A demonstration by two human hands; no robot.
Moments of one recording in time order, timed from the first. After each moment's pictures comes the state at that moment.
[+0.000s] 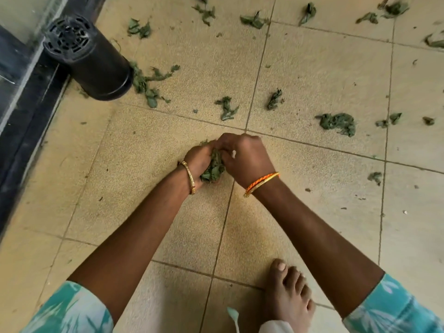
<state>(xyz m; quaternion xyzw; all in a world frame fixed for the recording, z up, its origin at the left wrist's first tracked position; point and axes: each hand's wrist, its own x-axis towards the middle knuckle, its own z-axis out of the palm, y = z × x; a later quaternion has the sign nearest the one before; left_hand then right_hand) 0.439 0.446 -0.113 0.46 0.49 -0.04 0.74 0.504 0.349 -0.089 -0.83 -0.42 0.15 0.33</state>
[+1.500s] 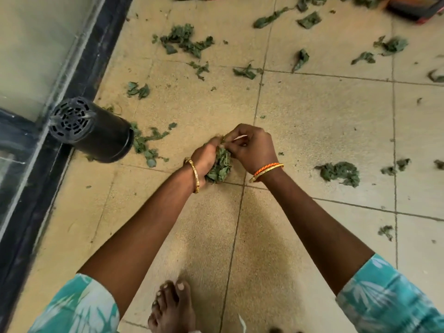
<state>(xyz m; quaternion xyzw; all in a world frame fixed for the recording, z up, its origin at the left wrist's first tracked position) 0.552 0.511 -0.108 0.52 0.52 -0.05 0.67 0.624 0.415 -0.093 -0.79 -0.24 0.23 0.51</state>
